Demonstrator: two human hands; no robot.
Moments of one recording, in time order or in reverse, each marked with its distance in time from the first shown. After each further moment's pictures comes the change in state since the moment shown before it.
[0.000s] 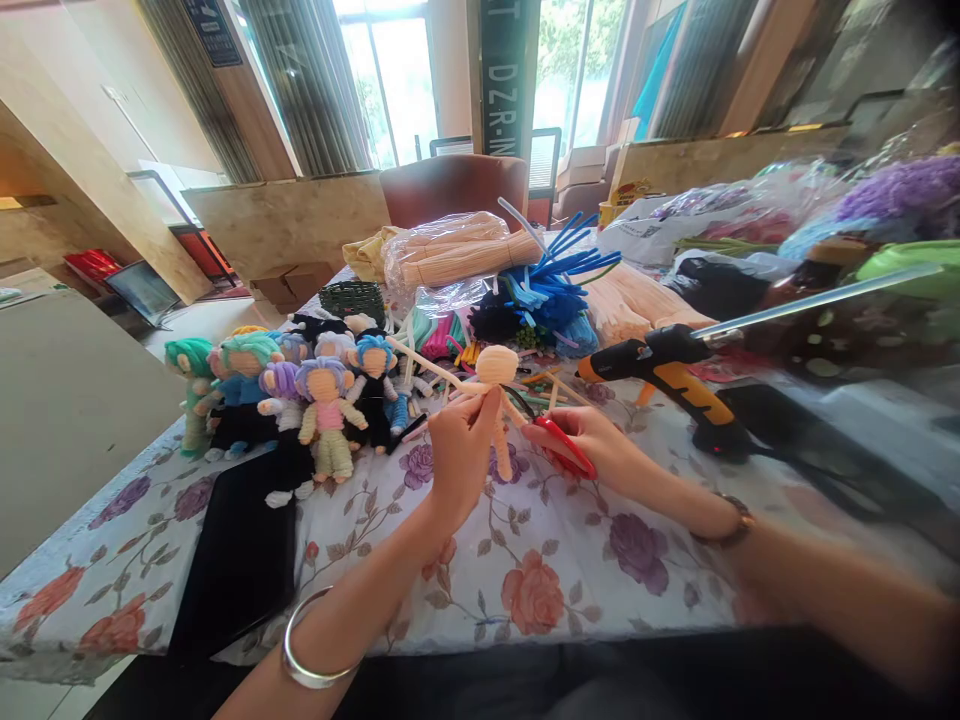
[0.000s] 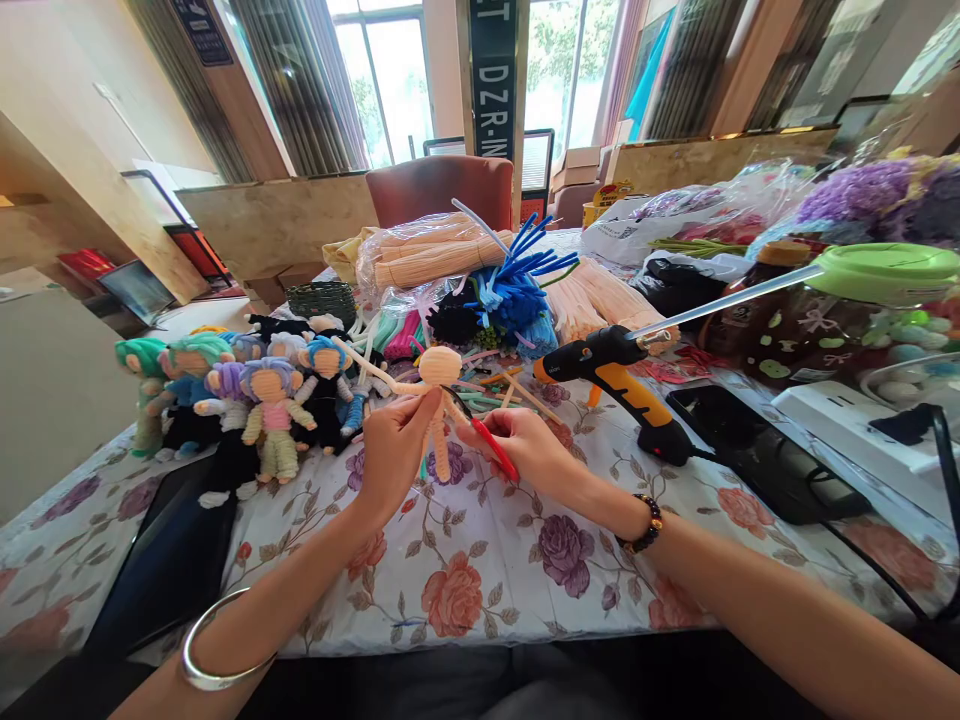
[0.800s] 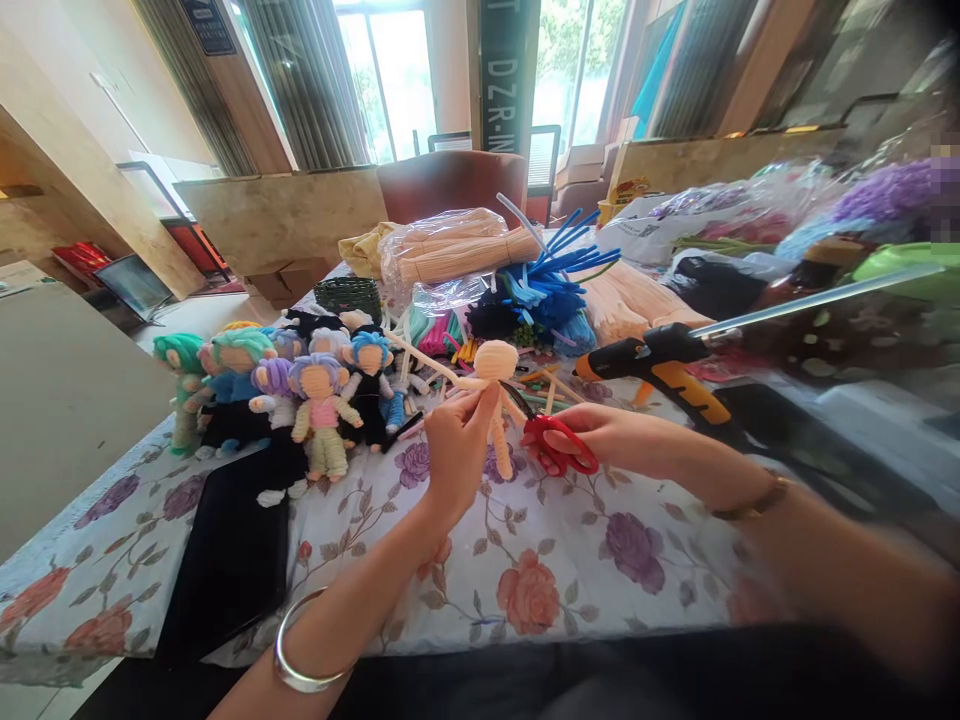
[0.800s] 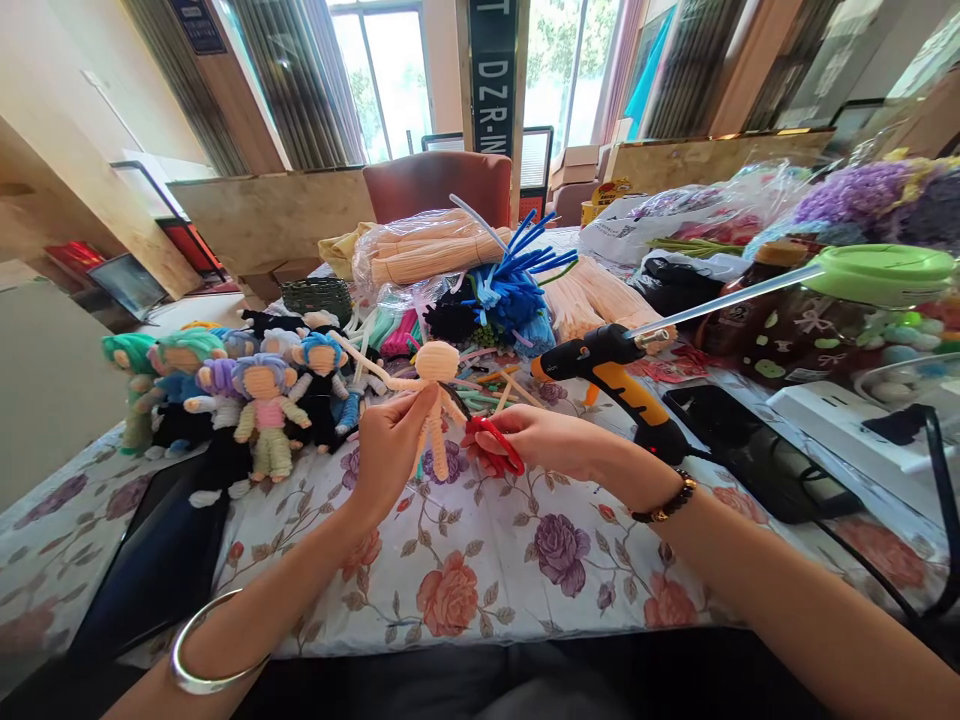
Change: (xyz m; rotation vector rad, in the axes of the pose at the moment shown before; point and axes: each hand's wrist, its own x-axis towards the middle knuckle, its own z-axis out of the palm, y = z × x) left_hand -0.002 0.003 0.000 0.000 -0.041 -0.057; right_hand 0.002 -0.017 -0.029 -0.047 -0.404 0.094
